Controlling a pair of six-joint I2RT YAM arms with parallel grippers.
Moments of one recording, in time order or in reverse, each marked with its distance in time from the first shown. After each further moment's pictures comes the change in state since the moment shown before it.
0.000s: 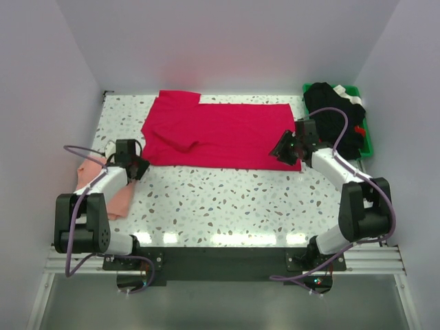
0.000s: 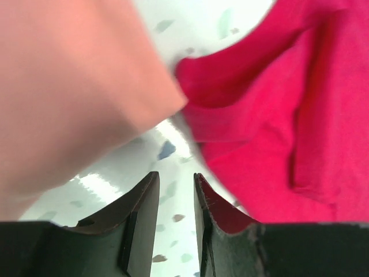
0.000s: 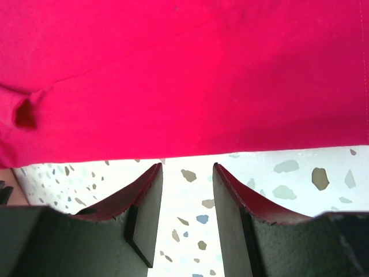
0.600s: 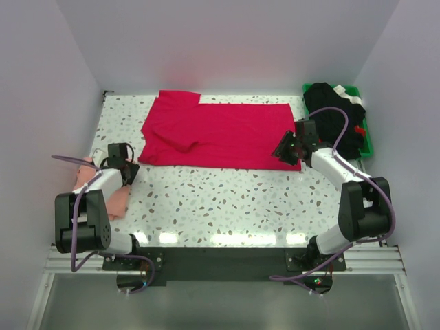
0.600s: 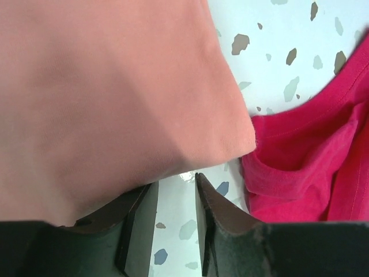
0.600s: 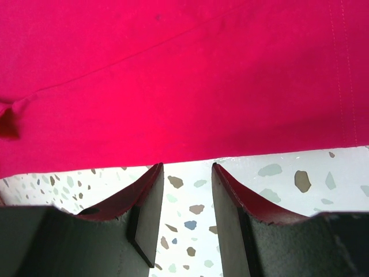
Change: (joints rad) left arm 0.100 0.015 -0.060 0.002 -0.099 -0.050; right arm 0.004 0.008 -0.005 -0.005 0.054 -0.022
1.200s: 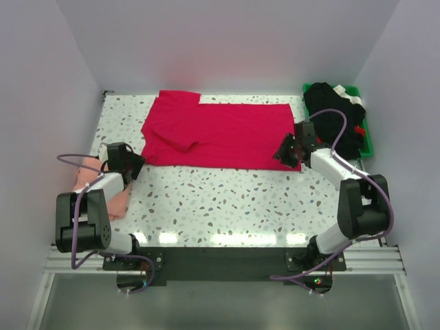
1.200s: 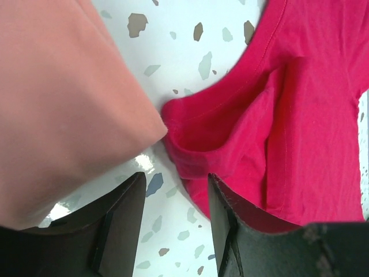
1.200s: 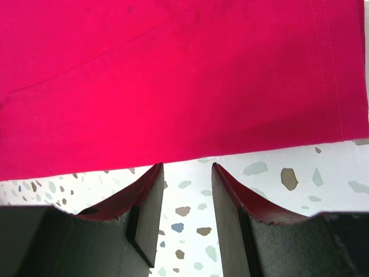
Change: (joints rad) left arm 0.001 0.003 -0.063 0.262 0.193 0.029; right arm 0.000 0.021 -0.010 -0.005 0.031 -0.003
